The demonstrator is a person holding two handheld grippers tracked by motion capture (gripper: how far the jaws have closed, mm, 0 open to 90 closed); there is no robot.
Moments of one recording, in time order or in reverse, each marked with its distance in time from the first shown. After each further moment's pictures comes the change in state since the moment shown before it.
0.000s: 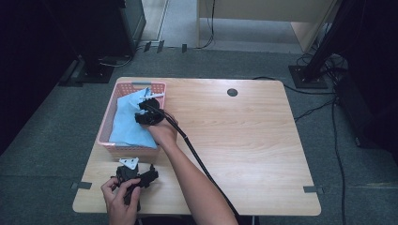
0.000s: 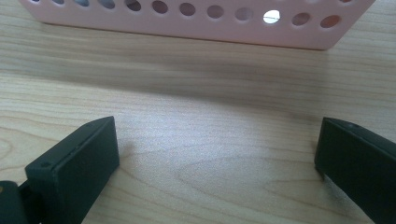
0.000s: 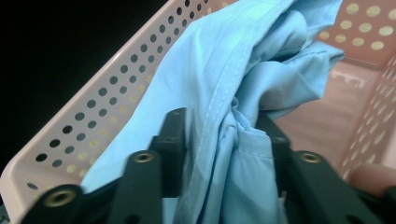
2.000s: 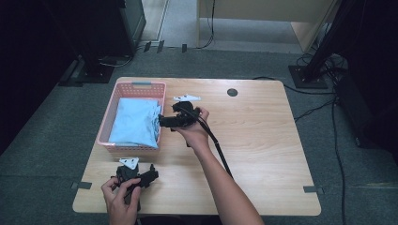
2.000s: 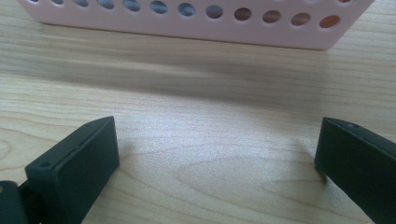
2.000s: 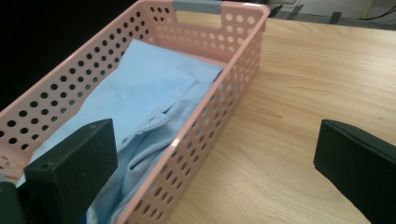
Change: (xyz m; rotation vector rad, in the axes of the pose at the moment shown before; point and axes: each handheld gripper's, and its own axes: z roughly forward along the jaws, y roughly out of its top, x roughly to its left) left arm 0.000 0.000 0.000 0.002 -0.001 0.002; right arm -0.065 -0.025 -0.078 -0.123 -0.091 0.005
